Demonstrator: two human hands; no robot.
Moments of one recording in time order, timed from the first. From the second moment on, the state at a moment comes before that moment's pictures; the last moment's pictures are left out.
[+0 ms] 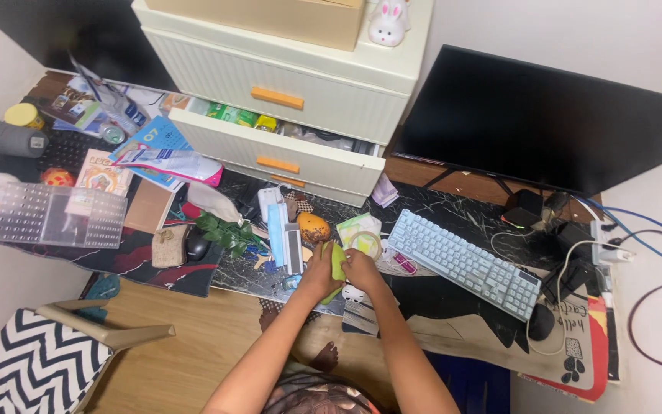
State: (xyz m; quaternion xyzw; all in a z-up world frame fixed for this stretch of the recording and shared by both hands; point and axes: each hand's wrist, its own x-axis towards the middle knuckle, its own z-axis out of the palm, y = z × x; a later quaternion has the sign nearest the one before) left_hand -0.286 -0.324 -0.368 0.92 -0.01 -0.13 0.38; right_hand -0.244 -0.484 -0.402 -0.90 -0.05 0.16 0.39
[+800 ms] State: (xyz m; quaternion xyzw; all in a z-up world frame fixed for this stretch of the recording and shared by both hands) left_hand -0.266 -0.169 -0.412 0.89 0.06 0.02 0.46; right_hand -0.218 -0.370 -0.356 -0.88 -0.07 0.11 0.45
